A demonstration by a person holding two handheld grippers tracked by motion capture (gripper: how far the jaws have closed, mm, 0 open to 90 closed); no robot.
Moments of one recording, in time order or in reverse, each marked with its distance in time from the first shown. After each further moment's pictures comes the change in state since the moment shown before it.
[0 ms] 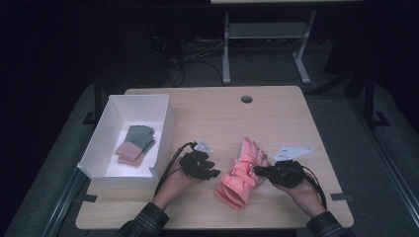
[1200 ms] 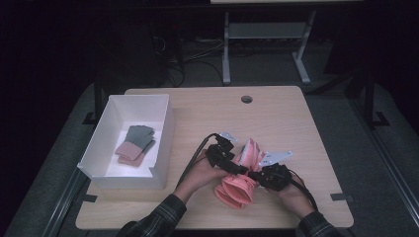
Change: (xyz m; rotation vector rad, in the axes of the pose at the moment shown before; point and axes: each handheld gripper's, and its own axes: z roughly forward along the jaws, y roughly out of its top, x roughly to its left) left arm -0.015 0.059 0.046 -0.019 -0.145 -0.081; right arm 0.007 -0.008 0.037 0.145 -0.074 -0.041
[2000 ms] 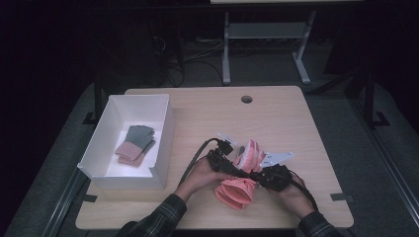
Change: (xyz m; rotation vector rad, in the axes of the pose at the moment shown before) left arm 0.020 -0.011 0.018 0.079 -0.248 -0.120; right arm -0.002 -0.005 0.002 -0.017 0.011 -0.008
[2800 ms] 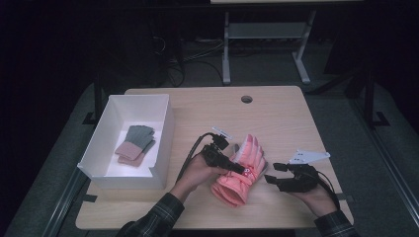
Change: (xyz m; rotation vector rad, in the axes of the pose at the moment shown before) left arm -0.016 0.007 -0.032 -0.039 0.027 0.011; right arm -0.019 -0.020 -0.062 -0.127 -0.030 0.118
